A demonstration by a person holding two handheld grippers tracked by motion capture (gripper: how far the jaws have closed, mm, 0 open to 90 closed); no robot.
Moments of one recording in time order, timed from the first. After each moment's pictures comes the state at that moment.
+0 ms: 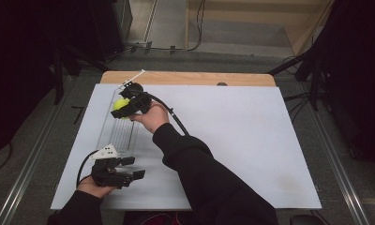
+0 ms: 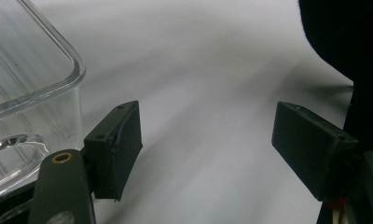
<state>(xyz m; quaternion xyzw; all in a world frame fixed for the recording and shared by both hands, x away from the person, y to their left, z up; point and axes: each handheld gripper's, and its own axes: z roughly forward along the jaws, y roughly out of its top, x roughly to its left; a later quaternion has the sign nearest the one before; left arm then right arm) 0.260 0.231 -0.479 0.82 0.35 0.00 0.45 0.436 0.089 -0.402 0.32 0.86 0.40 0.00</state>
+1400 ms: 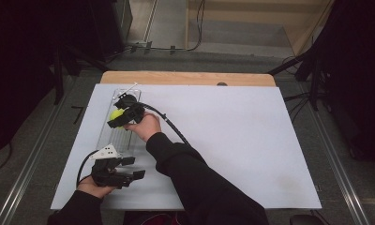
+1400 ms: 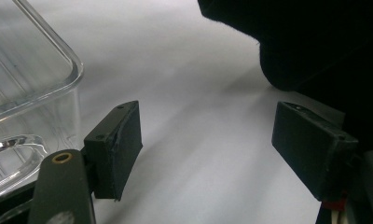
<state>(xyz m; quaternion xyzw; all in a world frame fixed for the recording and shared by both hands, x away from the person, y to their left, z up) 0.260 0.231 -0.478 0.82 0.35 0.00 0.45 0.437 0.117 -0.448 0.34 0.86 0.38 -0.01</state>
